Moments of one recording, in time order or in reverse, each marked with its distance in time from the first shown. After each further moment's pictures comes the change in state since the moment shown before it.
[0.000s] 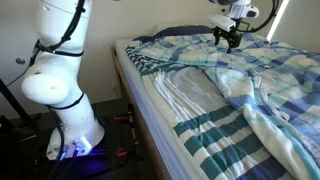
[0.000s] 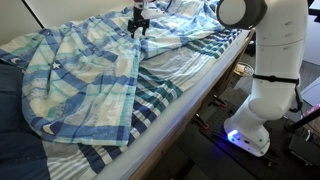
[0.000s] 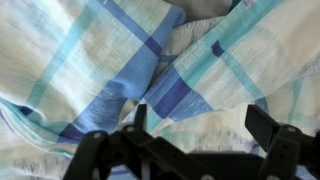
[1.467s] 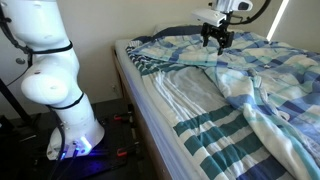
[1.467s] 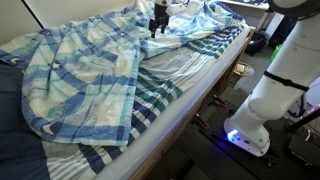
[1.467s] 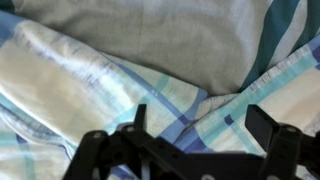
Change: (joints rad) arm -0.005 -0.388 -0.074 -0.467 -0.031 0.041 -0.158
